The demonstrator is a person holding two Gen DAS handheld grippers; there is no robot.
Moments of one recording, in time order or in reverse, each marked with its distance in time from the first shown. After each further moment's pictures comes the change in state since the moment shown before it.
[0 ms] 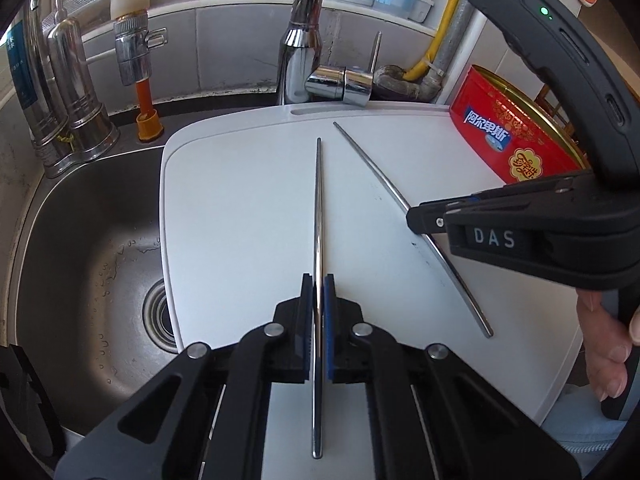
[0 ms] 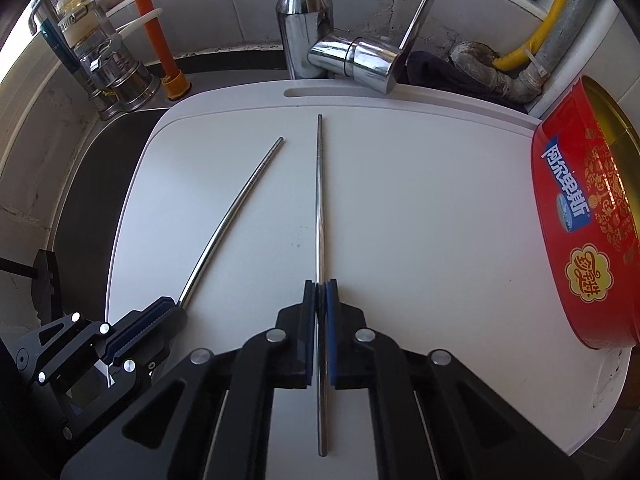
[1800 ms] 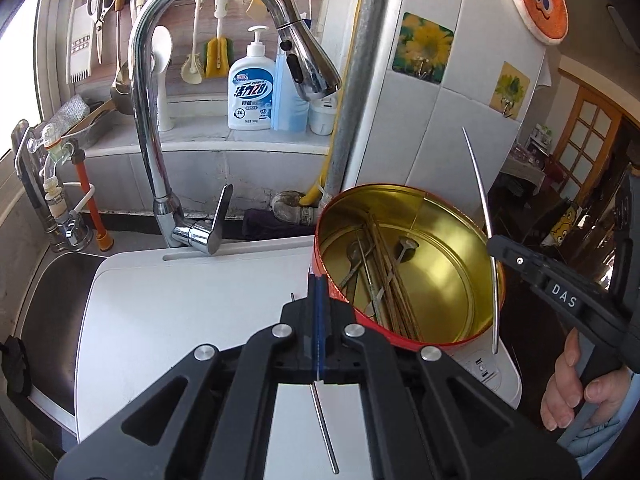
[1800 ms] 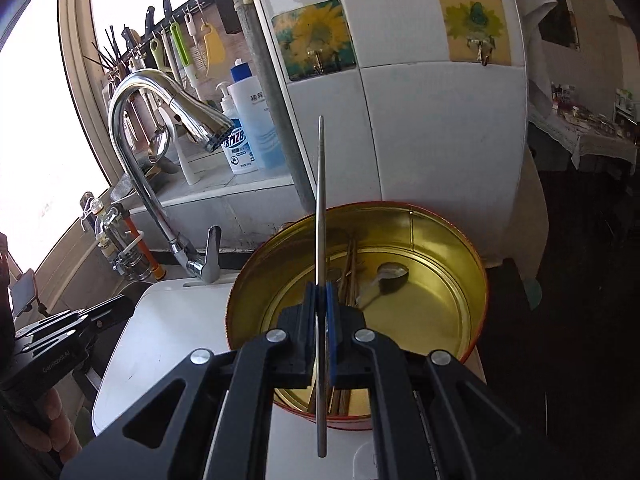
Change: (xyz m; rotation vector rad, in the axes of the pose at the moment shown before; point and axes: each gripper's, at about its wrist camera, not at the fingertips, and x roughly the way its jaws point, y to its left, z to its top) left arm -0.056 -0.239 0.112 -0.083 -0.249 0.108; right arm -0.174 -0.312 -0.065 0.149 -0.624 0.166
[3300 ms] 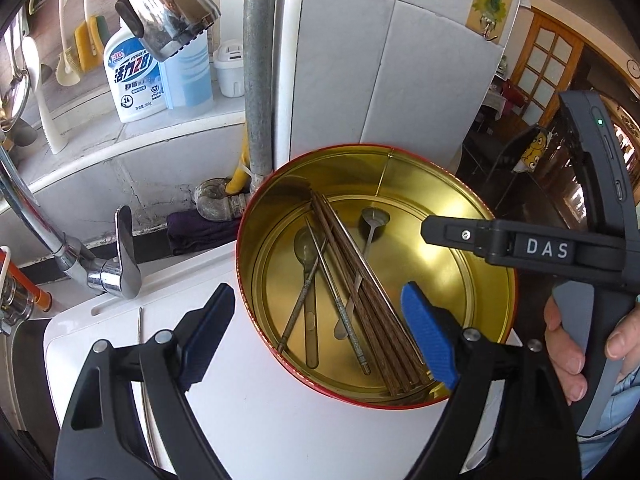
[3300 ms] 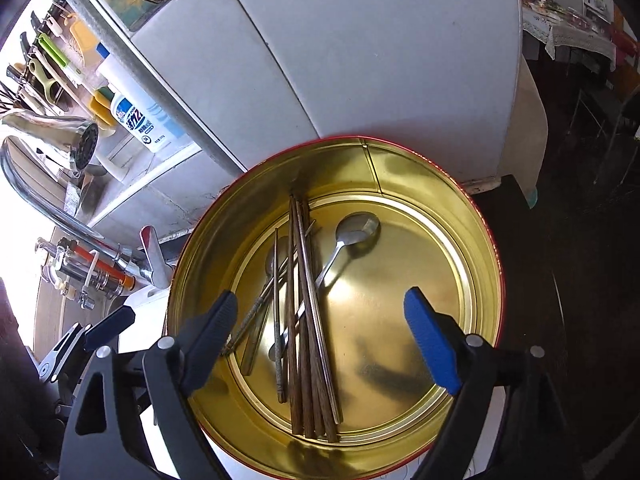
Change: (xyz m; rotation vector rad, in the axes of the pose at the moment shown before) left arm 0.101 -0.041 0.036 0.203 0.193 -0.139; right arm 0.088 -0.052 0.028 0.259 0.323 -0.053
